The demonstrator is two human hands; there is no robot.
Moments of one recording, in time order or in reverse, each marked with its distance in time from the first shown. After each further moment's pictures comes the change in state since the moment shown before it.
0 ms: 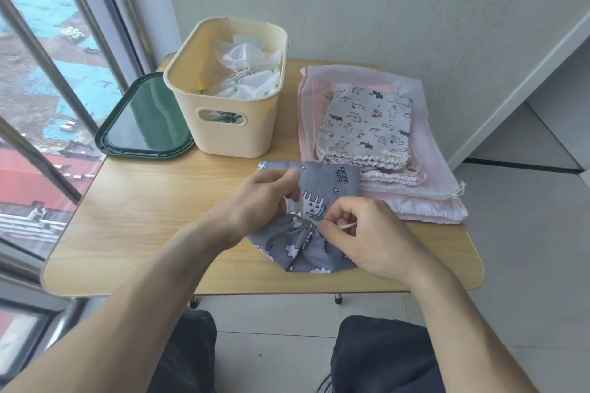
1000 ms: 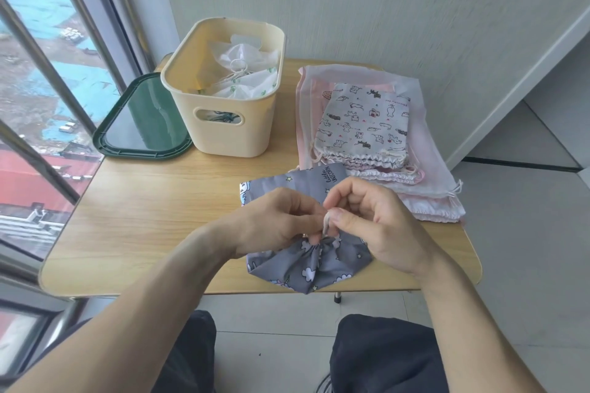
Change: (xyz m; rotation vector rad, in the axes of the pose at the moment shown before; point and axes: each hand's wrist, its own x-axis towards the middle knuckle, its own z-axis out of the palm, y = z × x) left_hand -0.005 -0.001 0.014 0.082 -0.411 0.084; right_hand -0.002 0.000 -0.012 0.564 -0.090 -0.185
